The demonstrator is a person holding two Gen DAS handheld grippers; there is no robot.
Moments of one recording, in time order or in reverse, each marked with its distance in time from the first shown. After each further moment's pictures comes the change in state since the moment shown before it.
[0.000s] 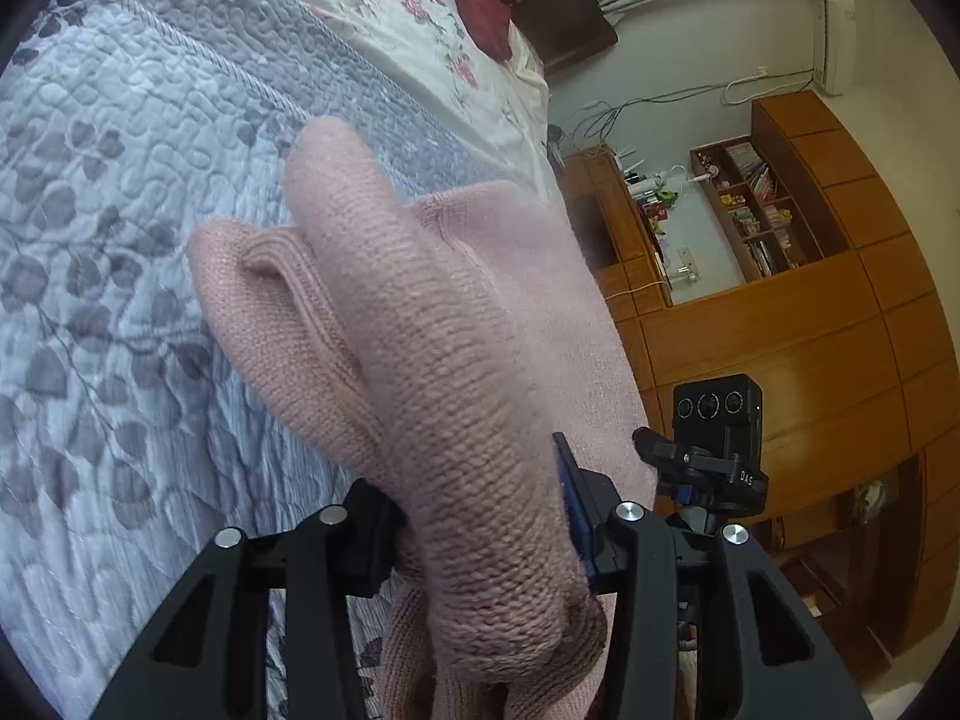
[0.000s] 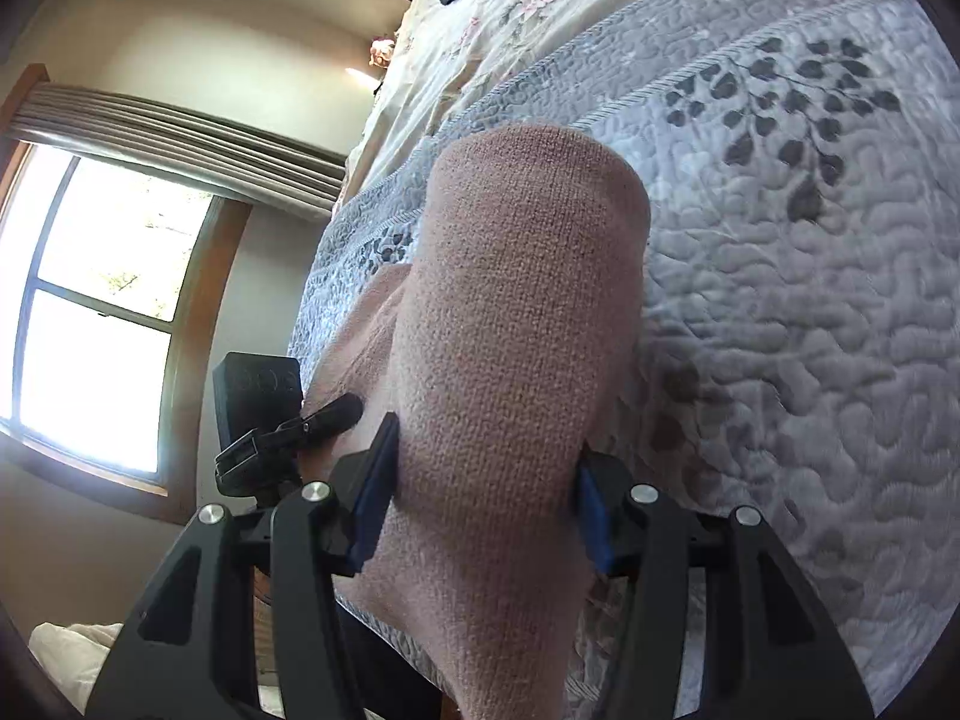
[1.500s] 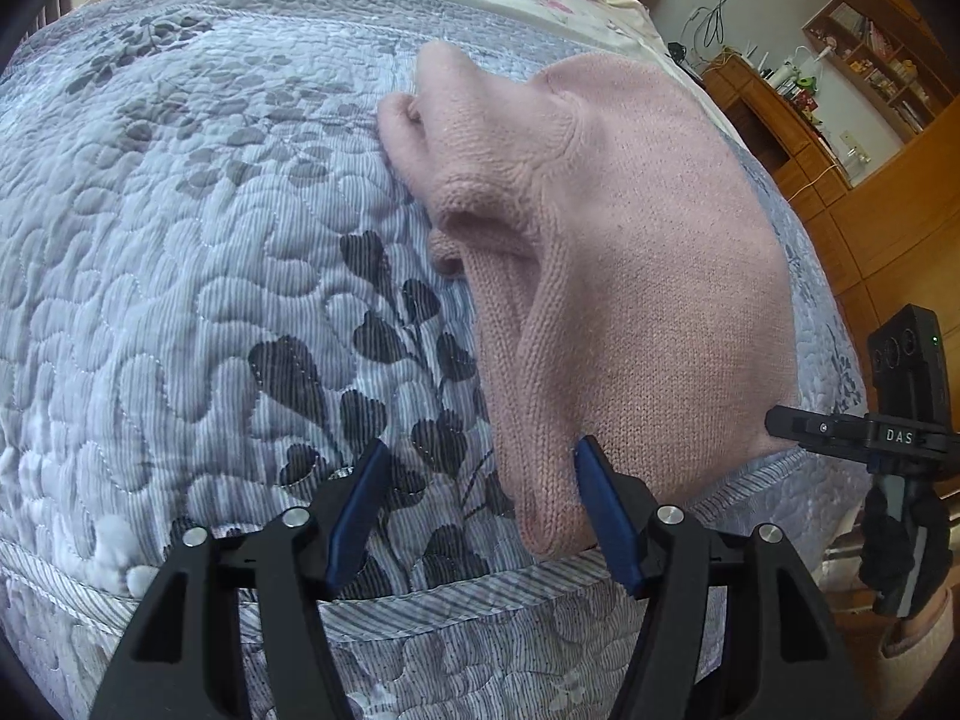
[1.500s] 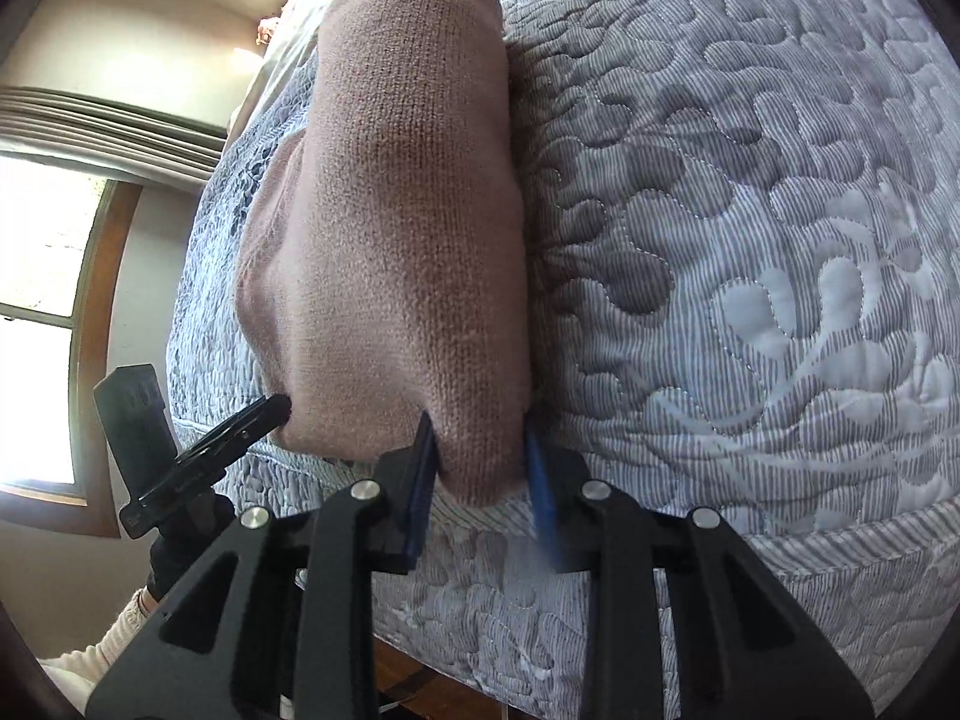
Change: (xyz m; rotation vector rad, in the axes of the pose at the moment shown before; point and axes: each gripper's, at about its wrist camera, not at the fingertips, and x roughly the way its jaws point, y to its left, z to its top) left arm -0.024 -0.005 -0.154 0.179 0.036 0.576; right arm 0.009 -0.042 -0.171 0.112 0.032 -0.266
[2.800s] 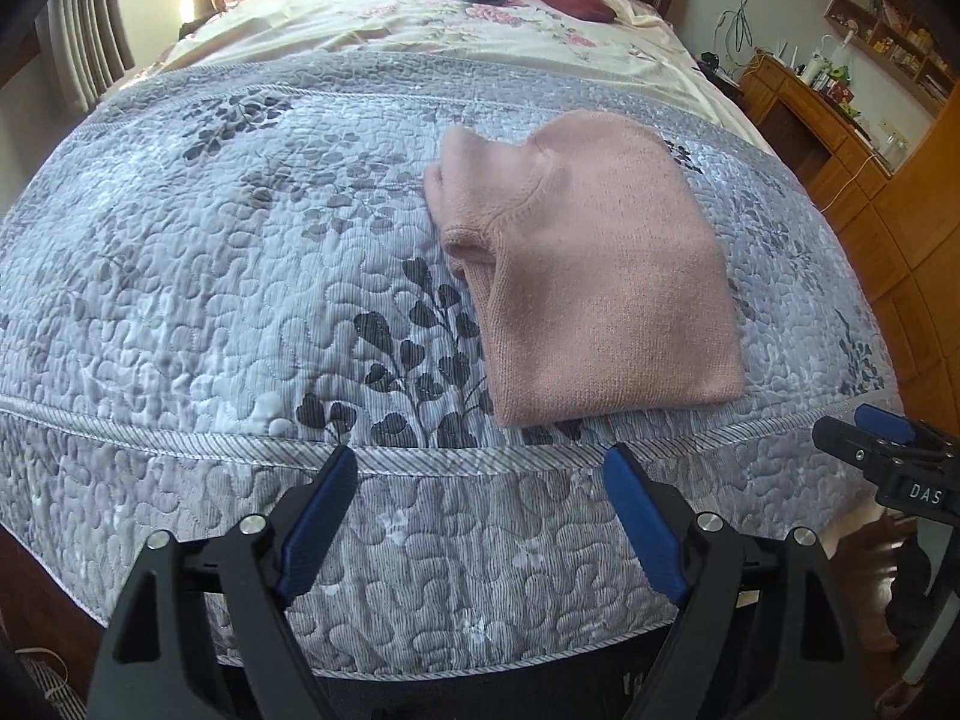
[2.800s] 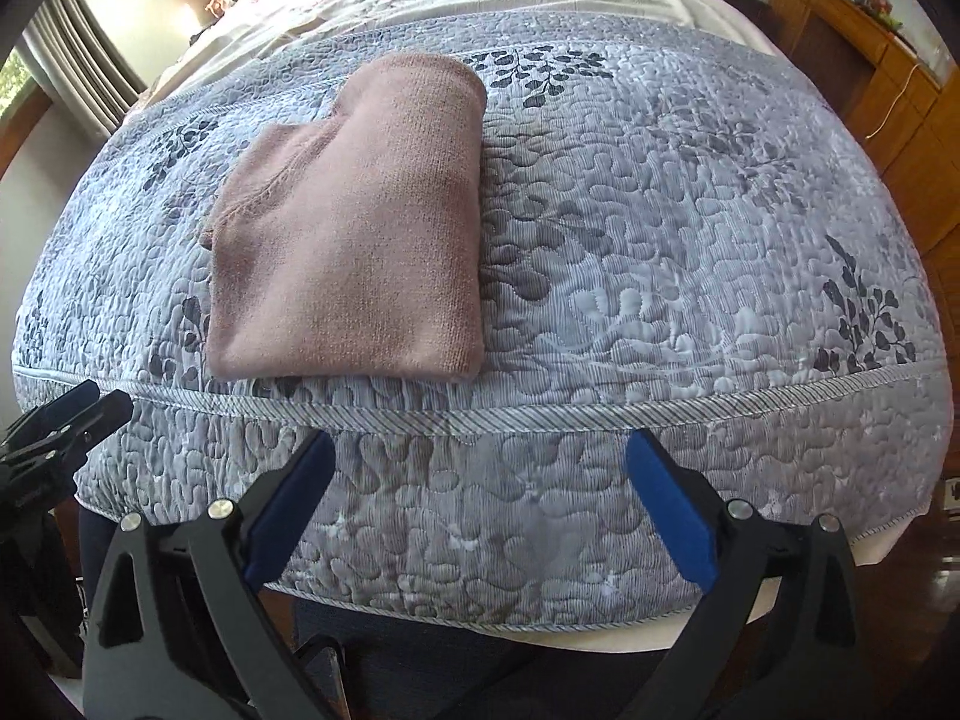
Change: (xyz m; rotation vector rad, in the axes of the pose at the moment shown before) left arm -0.111 -0.063 -0.038 0.014 -0.070 0.221; right arm -0.080 0.105 -0.076 -0.187 -0.180 -0.555
